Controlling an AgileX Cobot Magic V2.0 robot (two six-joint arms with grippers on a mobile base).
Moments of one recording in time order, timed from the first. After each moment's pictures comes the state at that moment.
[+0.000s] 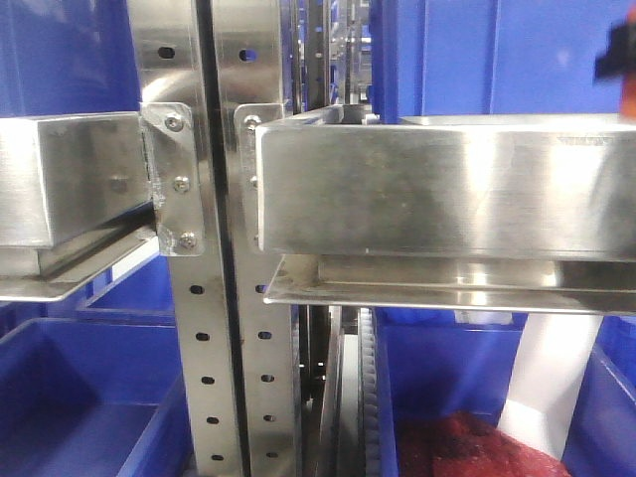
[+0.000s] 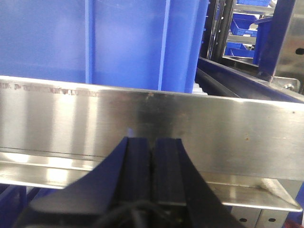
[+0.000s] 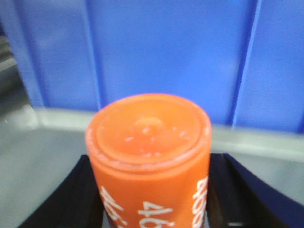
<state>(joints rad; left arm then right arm) -0.07 -0.01 0.03 0.00 0.05 -0.08 0.03 1.22 -0.55 -0.14 -0.41 0.18</state>
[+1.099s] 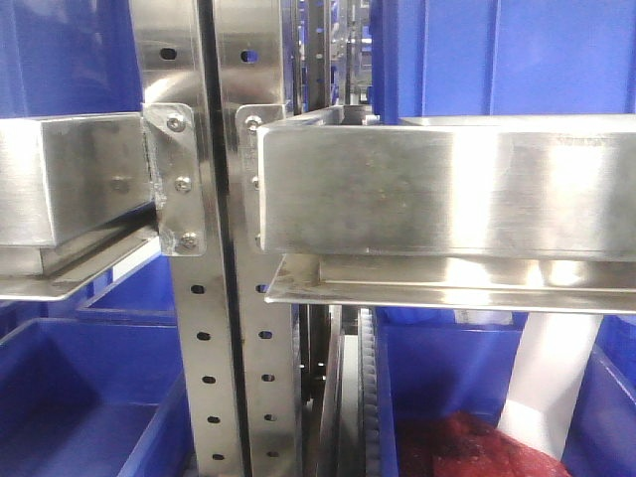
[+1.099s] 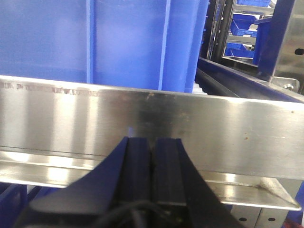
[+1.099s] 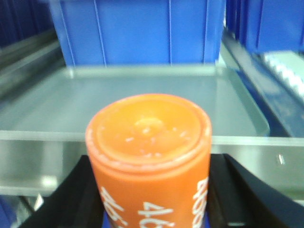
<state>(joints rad) -0.07 -0.01 0.03 0.00 0.05 -0.08 0.03 0.03 -0.55 -0.04 0.85 0.14</state>
